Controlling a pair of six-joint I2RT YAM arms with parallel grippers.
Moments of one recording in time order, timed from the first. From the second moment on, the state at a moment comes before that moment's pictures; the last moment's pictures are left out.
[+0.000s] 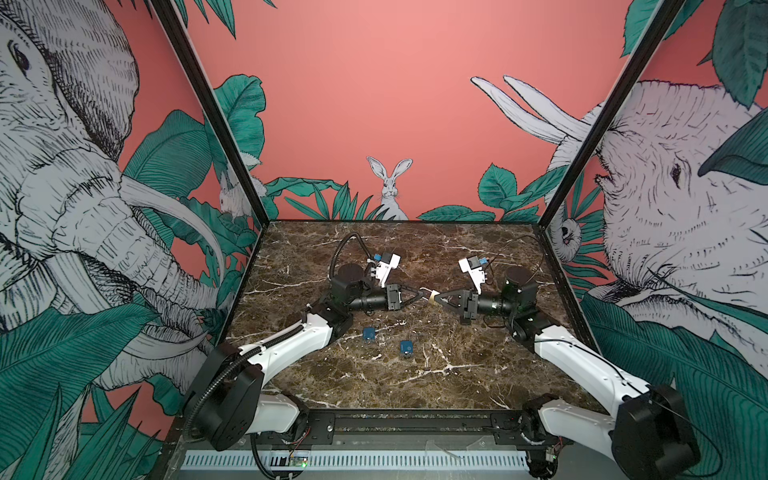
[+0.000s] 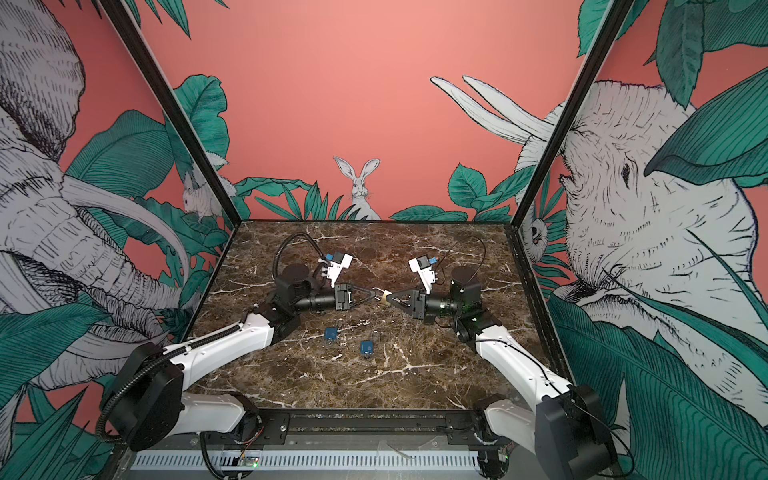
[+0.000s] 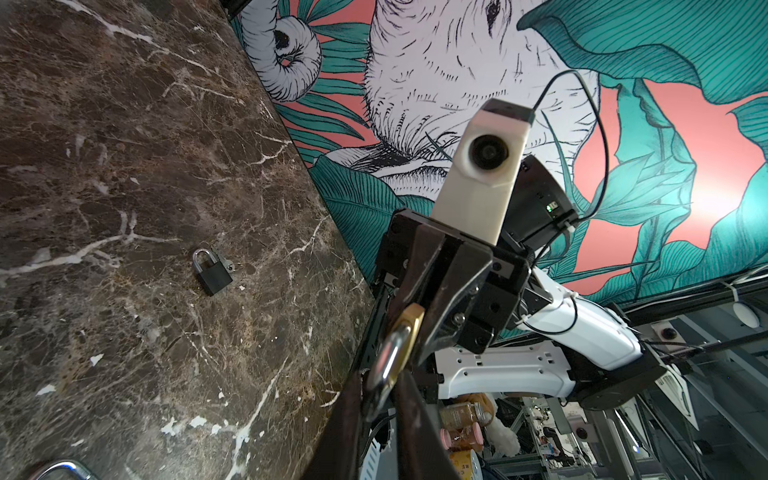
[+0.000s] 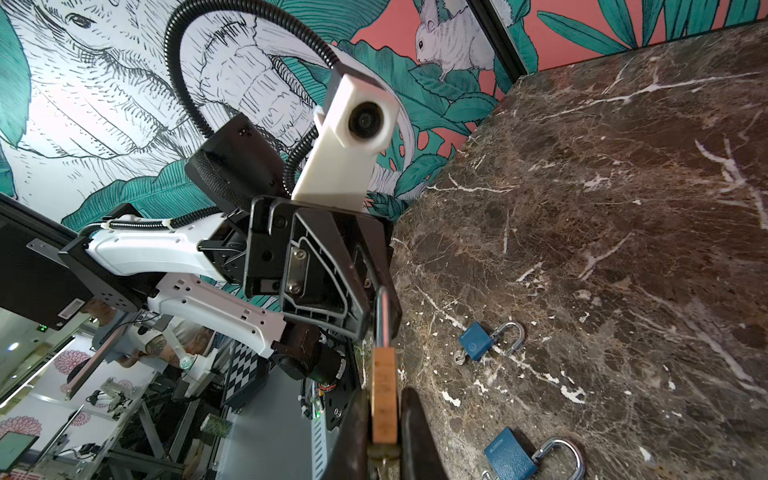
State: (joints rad) left arm -0.64 1.33 0.74 0.44 0.80 -0.91; right arm 0.37 1.14 0.65 0.26 -1.03 0.54
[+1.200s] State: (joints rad) left arm -0.63 1.33 0.58 0.79 0.65 -1.11; right arm 0.37 1.24 0.65 0.44 -1.06 0.68
